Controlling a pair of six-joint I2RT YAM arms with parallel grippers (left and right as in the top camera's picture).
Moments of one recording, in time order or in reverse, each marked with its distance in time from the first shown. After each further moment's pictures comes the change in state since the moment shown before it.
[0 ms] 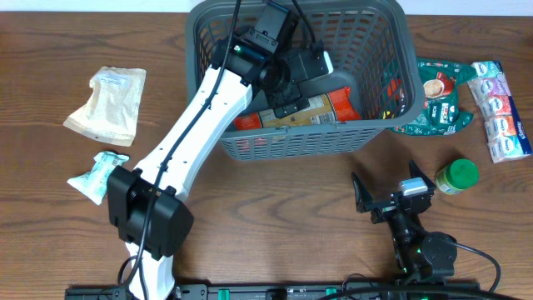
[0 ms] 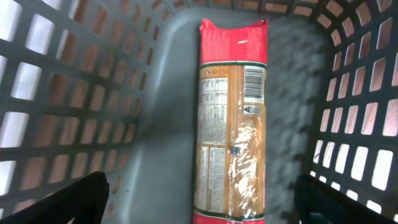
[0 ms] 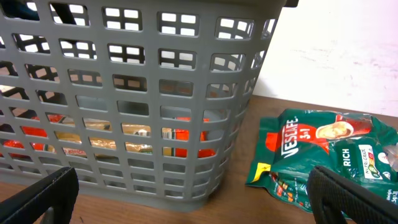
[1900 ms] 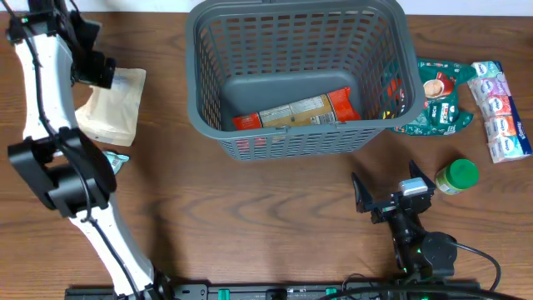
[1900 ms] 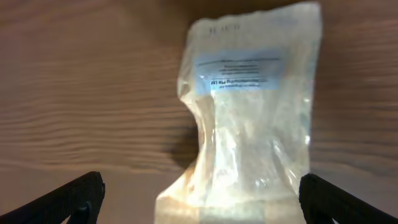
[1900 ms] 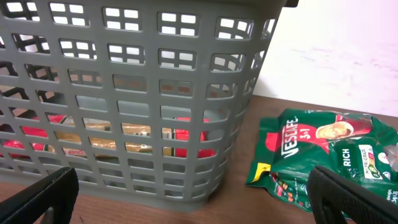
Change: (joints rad) left arm 0.843 0.259 0.172 -0.160 -0.315 -0.253; right arm 0.000 0.000 0.000 0.000 0.000 0.000
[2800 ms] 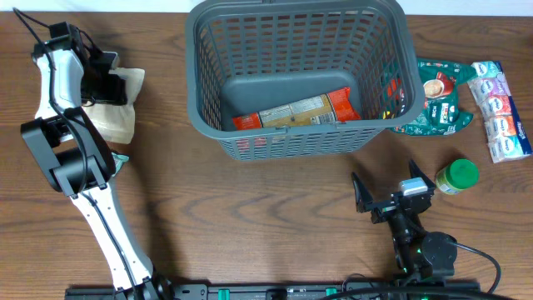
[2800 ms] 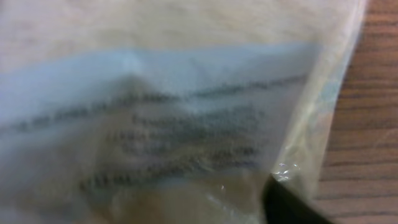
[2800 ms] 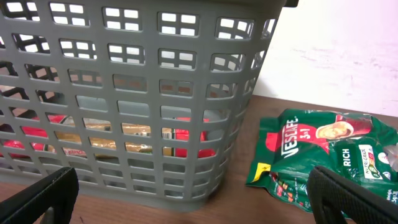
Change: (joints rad) left arm 0.038 0.263 0.007 0.059 0.200 -0.037; right arm 0.000 0.000 0.000 0.000 0.000 0.000
